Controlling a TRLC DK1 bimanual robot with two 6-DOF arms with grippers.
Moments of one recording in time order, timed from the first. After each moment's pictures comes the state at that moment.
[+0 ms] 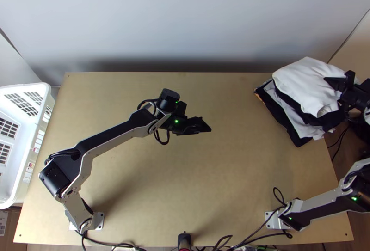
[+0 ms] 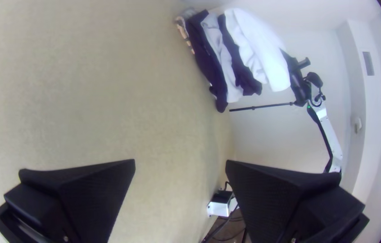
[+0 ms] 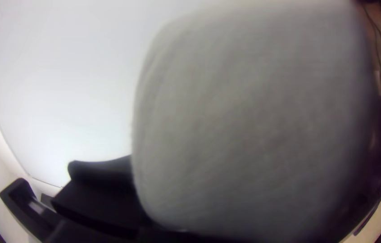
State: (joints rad) left arm -0.69 1.84 1.42 -0.25 0.64 -0.77; right arm -0.62 1.67 1.43 -0.34 -0.87 0.74
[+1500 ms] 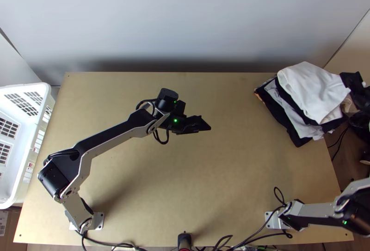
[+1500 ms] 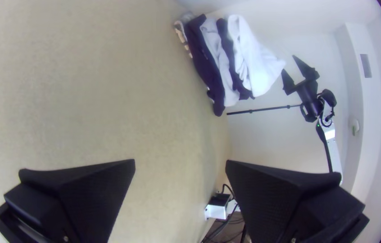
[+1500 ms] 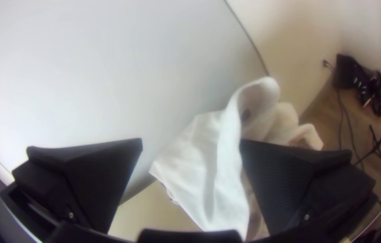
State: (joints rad) left arm -0.69 1.83 1.40 -0.22 0.64 -0.79; right arm -0.63 1.45 1.34 -0.30 -0.55 0.48
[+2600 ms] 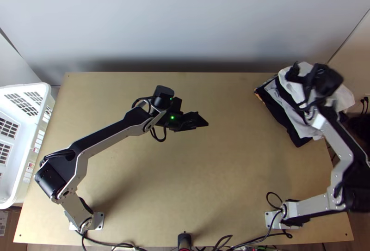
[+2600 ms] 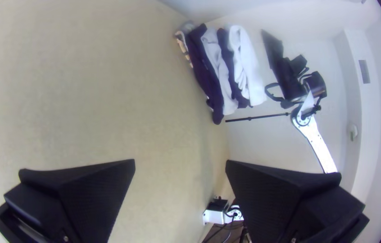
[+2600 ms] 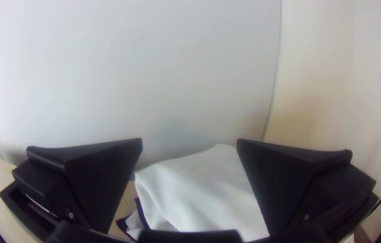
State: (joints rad) left arm -0.66 1.81 1.40 -0.22 0.64 -0.80; right arm -0.14 1.58 1.11 0.35 0.08 -0.01
